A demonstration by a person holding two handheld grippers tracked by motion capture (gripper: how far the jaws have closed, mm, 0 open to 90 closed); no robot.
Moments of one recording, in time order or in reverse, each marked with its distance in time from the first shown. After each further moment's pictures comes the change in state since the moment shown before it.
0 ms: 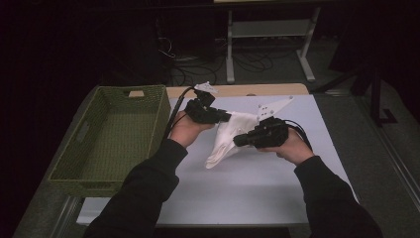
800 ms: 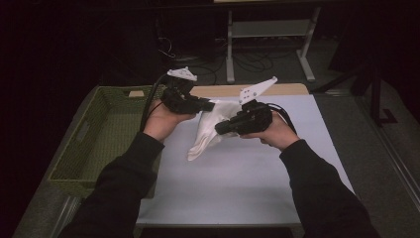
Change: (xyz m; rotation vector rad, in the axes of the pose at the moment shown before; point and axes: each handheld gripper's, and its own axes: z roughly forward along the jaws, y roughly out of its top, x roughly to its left) left arm 0.006 0.012 -0.075 -0.048 0.014 0.037; right arm 0.005 0.062 0.016 -0.026 0.070 -0.060
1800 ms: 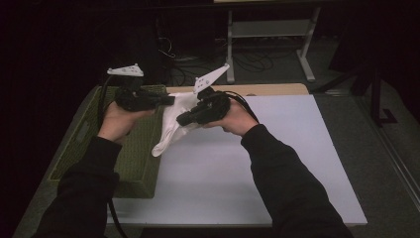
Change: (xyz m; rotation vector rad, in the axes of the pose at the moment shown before) left arm 0.057 -0.044 -0.080 -0.114 0.016 -0.078; right arm -0.004 0.068 0.074 0.020 0.060 -0.058
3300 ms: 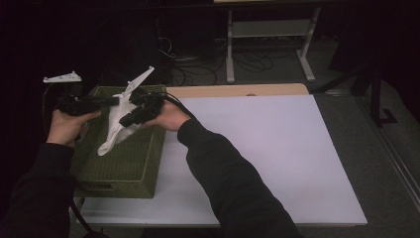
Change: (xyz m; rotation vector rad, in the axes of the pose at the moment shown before) left arm 0.086 -0.067 -0.095 -0.045 0.201 -0.124; right arm -0.012 0.068 0.147 0.051 0.053 -0.031
